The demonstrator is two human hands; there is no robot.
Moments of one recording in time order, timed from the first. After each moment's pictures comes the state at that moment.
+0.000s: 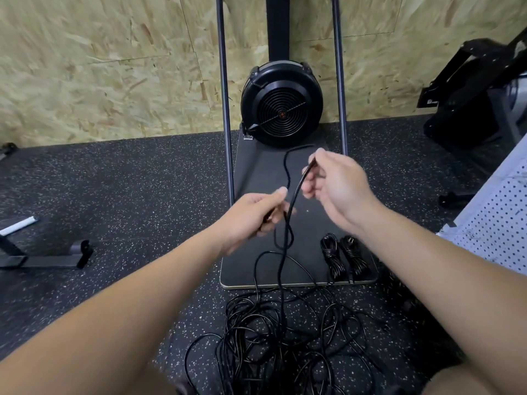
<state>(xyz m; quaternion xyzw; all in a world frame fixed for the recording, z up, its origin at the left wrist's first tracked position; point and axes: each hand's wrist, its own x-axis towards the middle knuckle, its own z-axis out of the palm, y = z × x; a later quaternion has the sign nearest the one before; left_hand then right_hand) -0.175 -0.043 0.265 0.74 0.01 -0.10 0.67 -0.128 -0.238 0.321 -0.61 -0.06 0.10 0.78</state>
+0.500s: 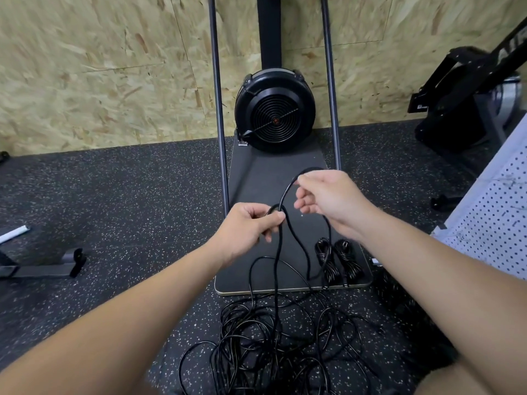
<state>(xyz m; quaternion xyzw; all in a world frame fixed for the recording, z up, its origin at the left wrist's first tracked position) -0.184 -0.054 0.254 0.79 0.03 -0.03 0.61 -0.118 -0.258 0.307 -0.72 -0.07 0.13 0.68</state>
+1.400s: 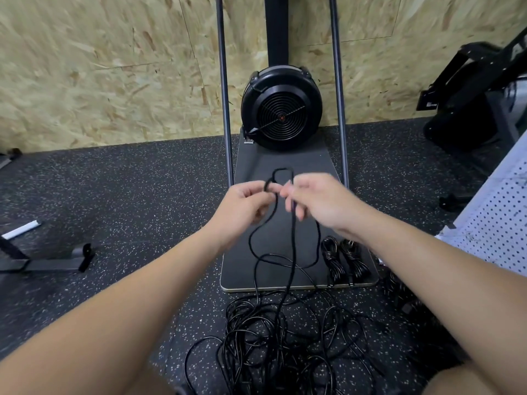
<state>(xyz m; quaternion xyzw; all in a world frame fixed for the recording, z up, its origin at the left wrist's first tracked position) -0.173 -0.040 0.275 0.74 0.02 0.03 0.67 -0.128 -0.246 0.305 -0.80 -0.23 0.14 0.54</state>
